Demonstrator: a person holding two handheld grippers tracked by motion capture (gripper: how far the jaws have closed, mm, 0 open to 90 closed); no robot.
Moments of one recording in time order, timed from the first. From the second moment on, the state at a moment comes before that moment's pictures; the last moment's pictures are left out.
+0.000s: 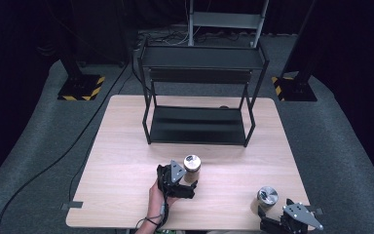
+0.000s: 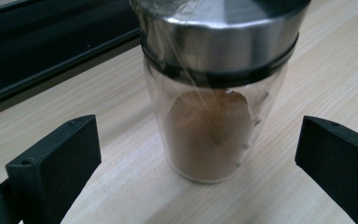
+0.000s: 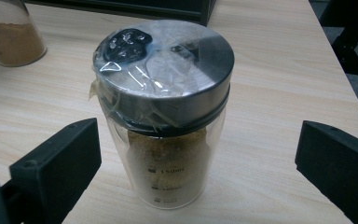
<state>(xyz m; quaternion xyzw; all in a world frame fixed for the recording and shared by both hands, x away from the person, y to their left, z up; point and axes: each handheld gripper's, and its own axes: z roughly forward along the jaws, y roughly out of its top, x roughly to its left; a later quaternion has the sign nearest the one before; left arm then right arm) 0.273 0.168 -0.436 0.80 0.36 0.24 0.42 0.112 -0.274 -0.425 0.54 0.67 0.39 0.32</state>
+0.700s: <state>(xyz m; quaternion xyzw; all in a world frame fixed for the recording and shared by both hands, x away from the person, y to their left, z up) 0.290 0.157 -0.443 0.80 0.35 0.23 0.42 0.115 -0.277 -0.425 0.54 0.68 0.38 0.32</state>
